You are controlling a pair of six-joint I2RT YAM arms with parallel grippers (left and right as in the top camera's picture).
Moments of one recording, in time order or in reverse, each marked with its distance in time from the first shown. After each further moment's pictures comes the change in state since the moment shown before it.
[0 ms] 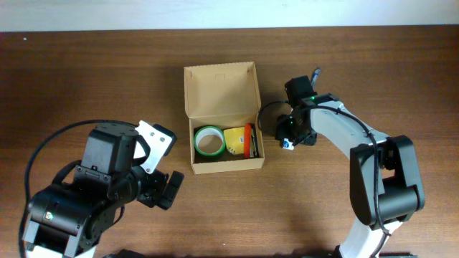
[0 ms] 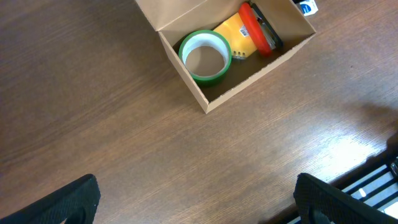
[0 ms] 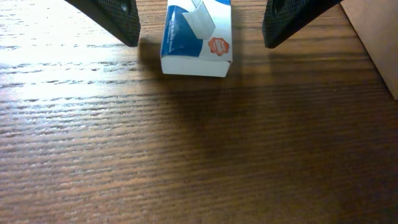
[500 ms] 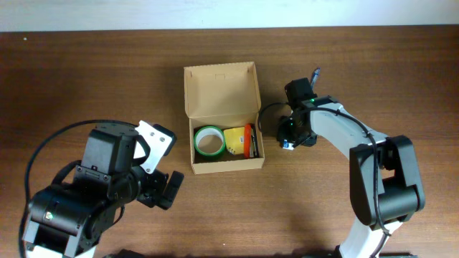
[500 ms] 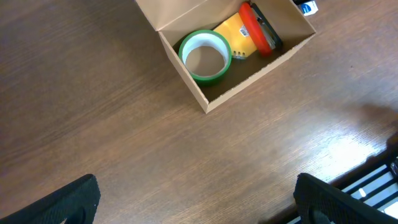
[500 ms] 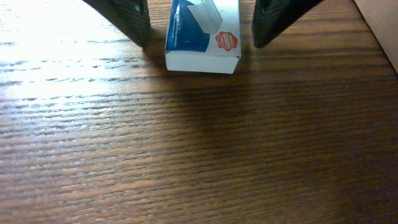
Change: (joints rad) left arm 0.000 0.000 0.000 0.000 0.000 0.000; right arm 0.000 0.000 -0.025 0.030 0.011 0.001
